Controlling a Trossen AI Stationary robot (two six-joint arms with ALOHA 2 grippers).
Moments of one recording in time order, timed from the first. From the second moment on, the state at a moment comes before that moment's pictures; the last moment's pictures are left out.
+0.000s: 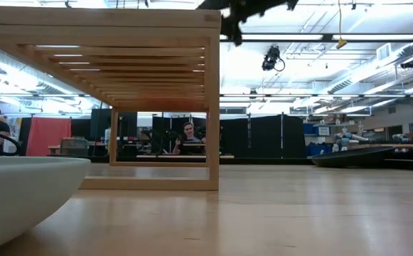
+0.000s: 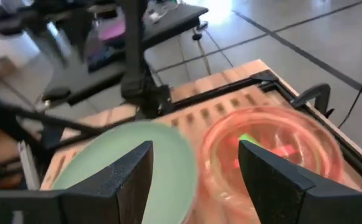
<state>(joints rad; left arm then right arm) -0.44 0.82 1.35 -1.37 -0.31 -0.68 -0.26 1.54 1.39 -0.15 -0.22 0.22</state>
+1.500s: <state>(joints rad) -1.06 1.21 0.89 -0.81 -0.05 -1.55 0.49 1.45 1.39 -0.40 0.35 0.18</state>
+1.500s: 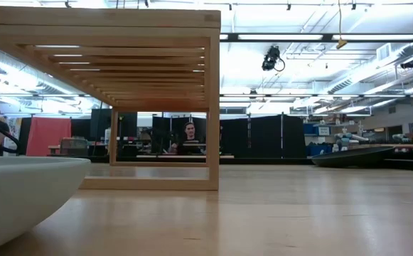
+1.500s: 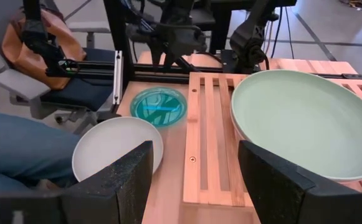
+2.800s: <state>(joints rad) -1.06 1.56 0.89 -0.97 -0.05 -1.69 0.49 1.45 1.39 -0.42 0.35 0.15</state>
